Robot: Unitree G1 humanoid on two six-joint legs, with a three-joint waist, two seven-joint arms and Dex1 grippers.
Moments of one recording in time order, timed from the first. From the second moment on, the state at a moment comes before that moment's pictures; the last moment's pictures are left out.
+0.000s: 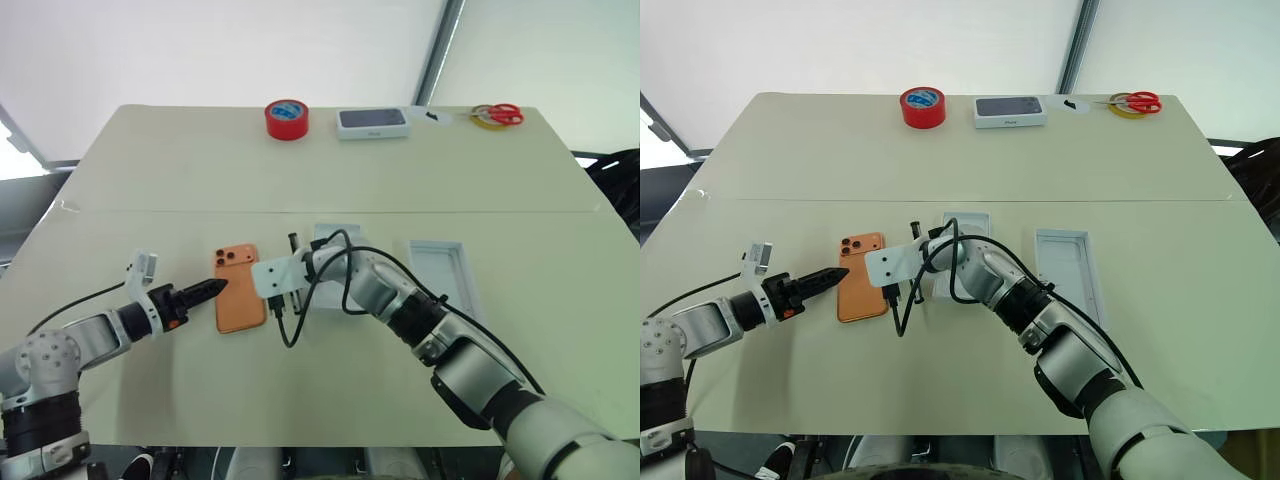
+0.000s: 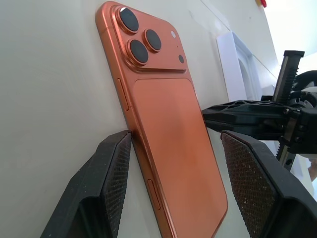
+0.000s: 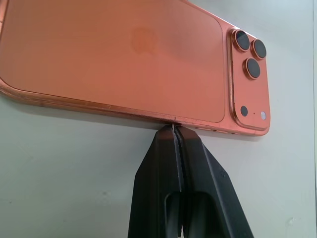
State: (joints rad) left arm -0.20 0.56 0.49 -0.04 -0.97 1.28 -0.52; right arm -0.87 -0.13 0.64 0.43 -0.44 0.06 0.91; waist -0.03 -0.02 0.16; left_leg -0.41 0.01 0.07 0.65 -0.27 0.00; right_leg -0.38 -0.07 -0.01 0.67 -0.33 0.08
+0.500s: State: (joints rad) left arm -0.25 0.46 0.54 -0.04 -0.97 1.31 -0.43; right arm -0.86 -0.15 0.61 0.41 -0.45 0.06 0.94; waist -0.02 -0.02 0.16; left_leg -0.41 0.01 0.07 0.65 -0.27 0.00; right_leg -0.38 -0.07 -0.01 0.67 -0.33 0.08
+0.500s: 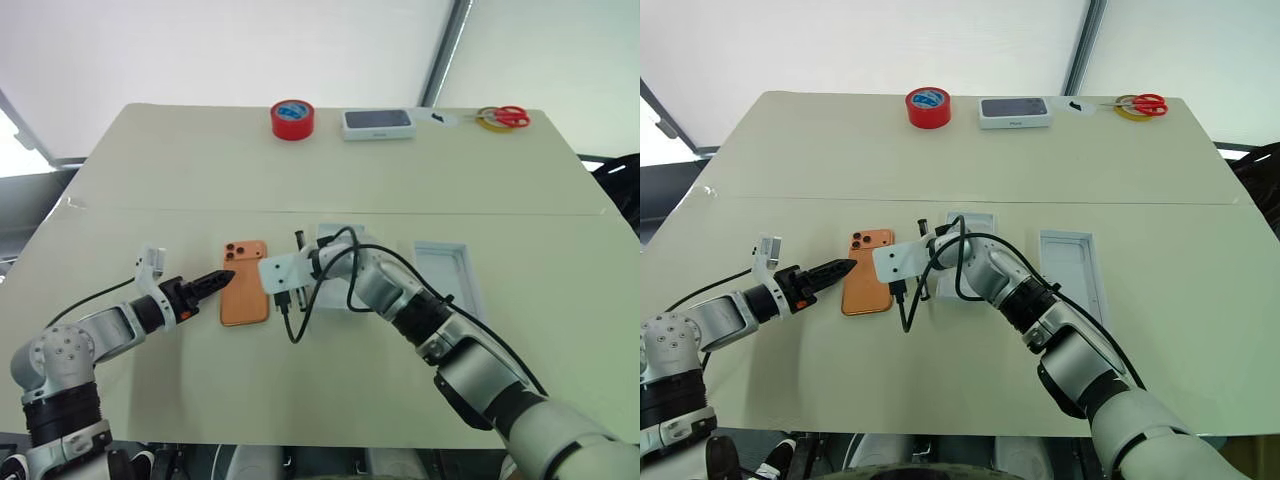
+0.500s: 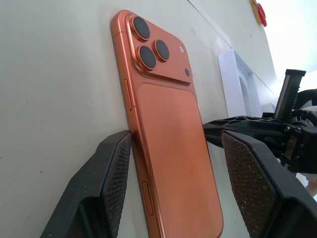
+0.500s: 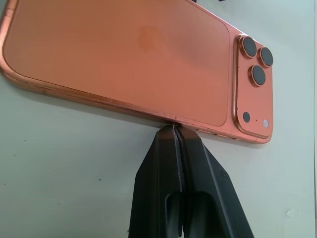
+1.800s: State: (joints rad) left arm -0.37 0.36 0.61 -0.12 -0.98 1.45 -0.16; right arm -0.84 -0.15 0.60 0.40 -0.46 0.08 0.95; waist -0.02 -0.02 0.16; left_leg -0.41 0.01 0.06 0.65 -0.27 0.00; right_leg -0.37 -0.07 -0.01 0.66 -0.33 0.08
